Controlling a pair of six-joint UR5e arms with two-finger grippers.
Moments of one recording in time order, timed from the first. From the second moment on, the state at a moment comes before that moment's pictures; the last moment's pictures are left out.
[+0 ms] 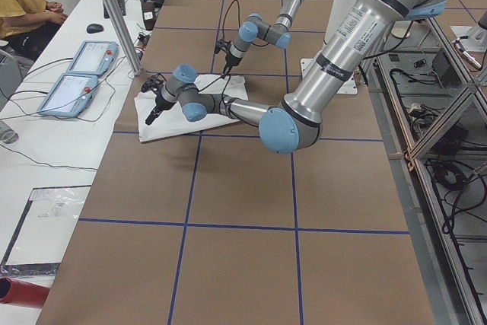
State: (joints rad) left arm -0.95 -2.20 -1.09 -2.41 -1.67 -0.65; right arm 0.43 -0.61 1.19 -1.34 1.42 1.50
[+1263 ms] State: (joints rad) left arm -0.95 -2.17 -1.10 -2.43 -1.67 -0.64; right arm 0.19 -1.07 1.86 -1.62 1.24 1.58
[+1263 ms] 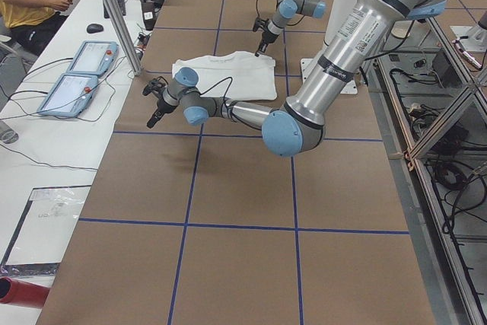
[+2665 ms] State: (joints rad) left arm -0.94 -2.17 -1.12 -2.42 -1.68 -0.65; right arm 0.44 -0.62 1.33 -1.71 1.48 1.33
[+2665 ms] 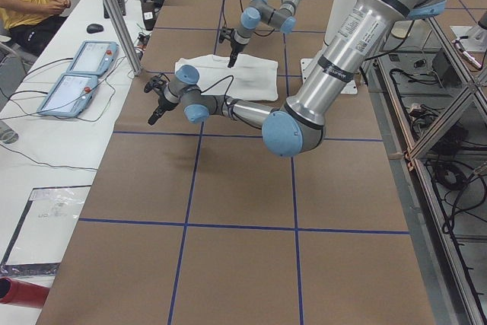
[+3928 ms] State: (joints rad) left arm -0.94 -2.16 -1.12 -2.43 -1.68 -0.65; right arm 0.44 -0.62 1.28 -1.78 1.48 1.26
